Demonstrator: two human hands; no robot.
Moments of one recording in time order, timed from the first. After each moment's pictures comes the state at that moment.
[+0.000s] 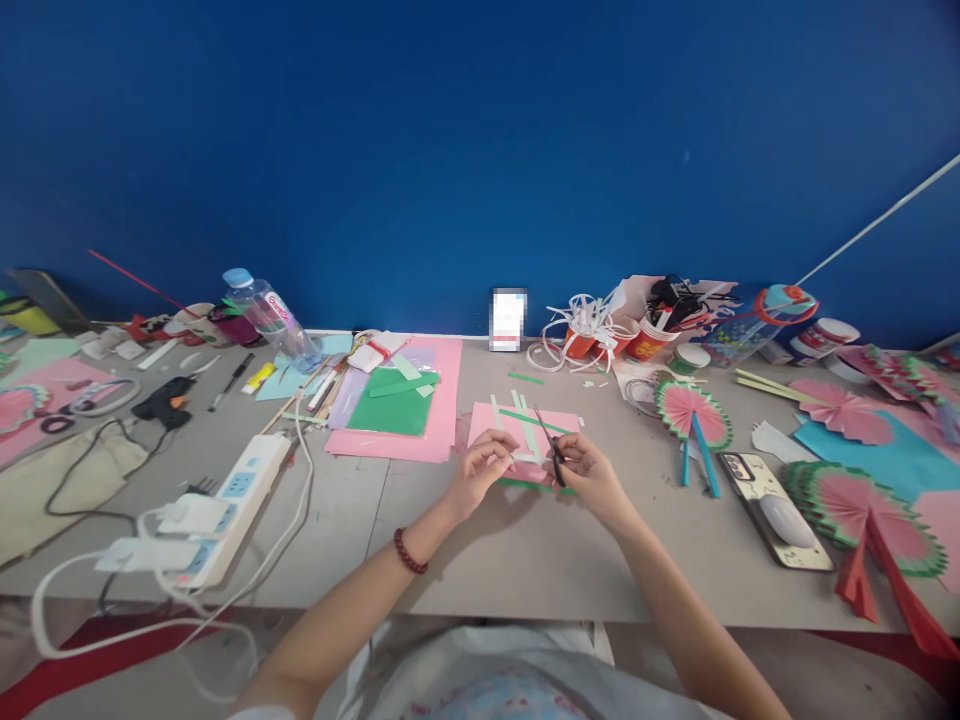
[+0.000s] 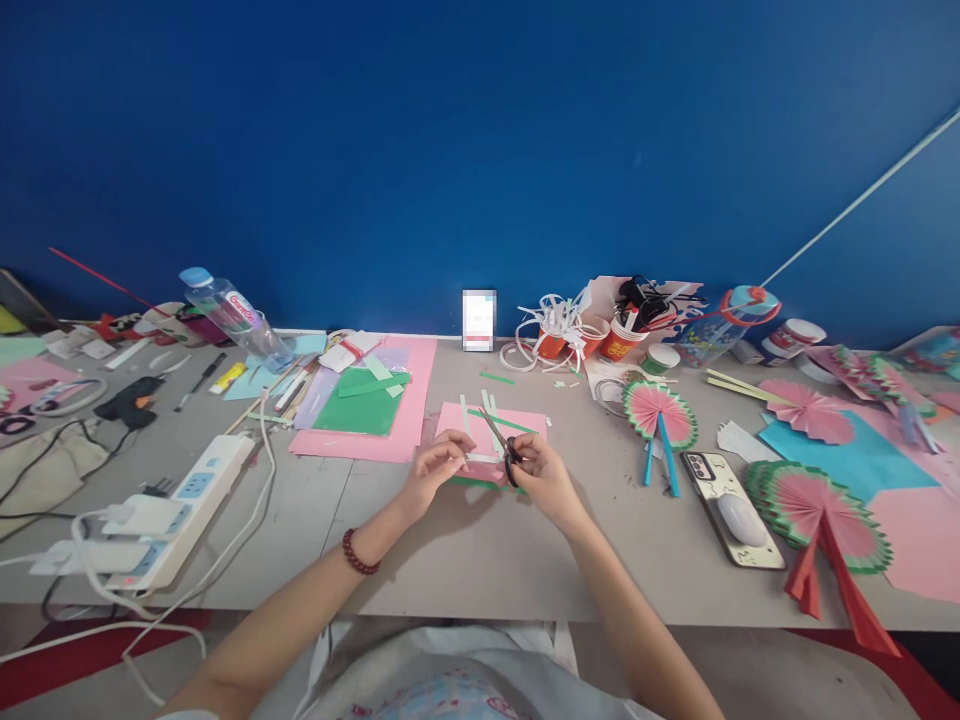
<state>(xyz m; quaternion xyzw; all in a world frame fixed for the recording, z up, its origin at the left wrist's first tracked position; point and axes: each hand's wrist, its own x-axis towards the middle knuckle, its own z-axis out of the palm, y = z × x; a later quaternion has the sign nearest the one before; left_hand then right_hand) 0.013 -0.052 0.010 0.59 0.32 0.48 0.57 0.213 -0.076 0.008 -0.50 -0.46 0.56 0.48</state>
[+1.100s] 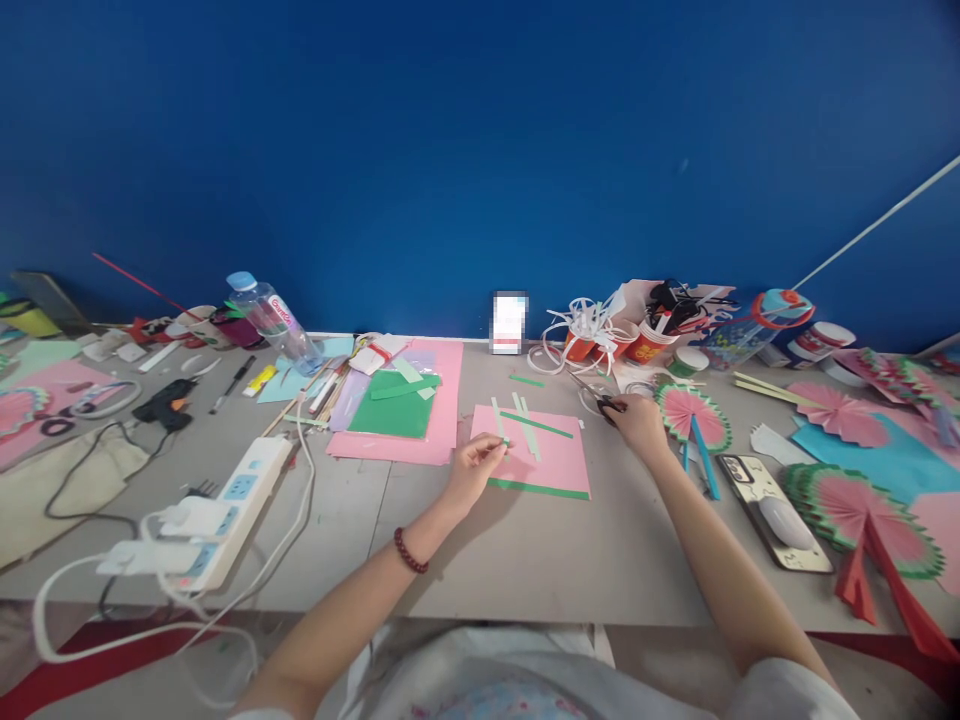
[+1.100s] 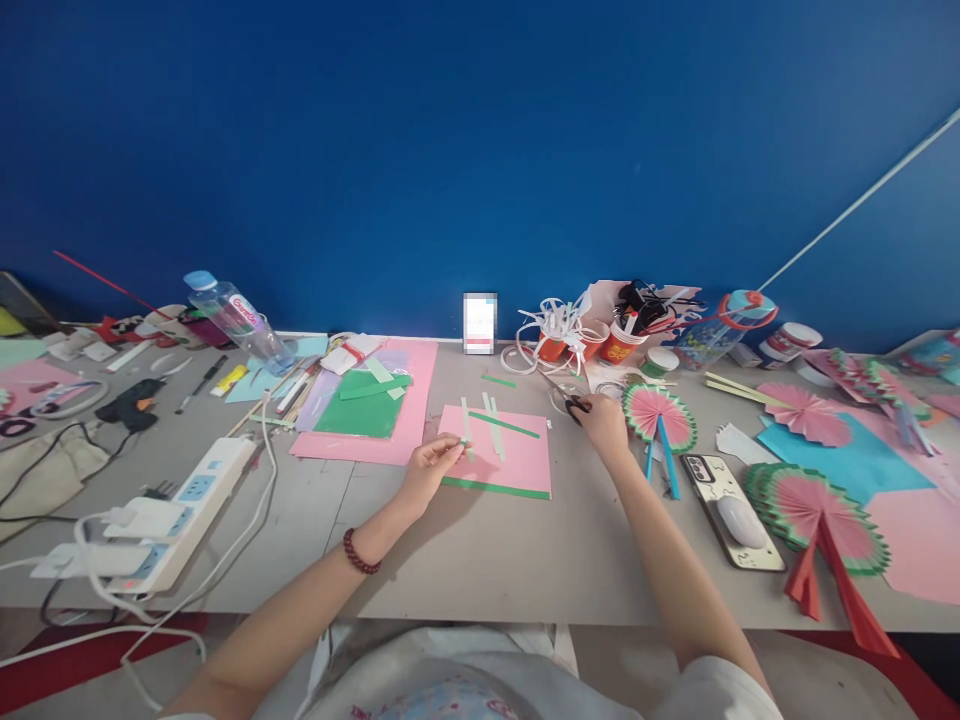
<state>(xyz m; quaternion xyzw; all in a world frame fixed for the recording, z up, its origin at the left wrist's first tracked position) 0.016 -0.044 -0.002 0.53 0.40 0.48 0.57 0.335 0.019 -0.020 -0.76 -0.60 0.04 0.23</state>
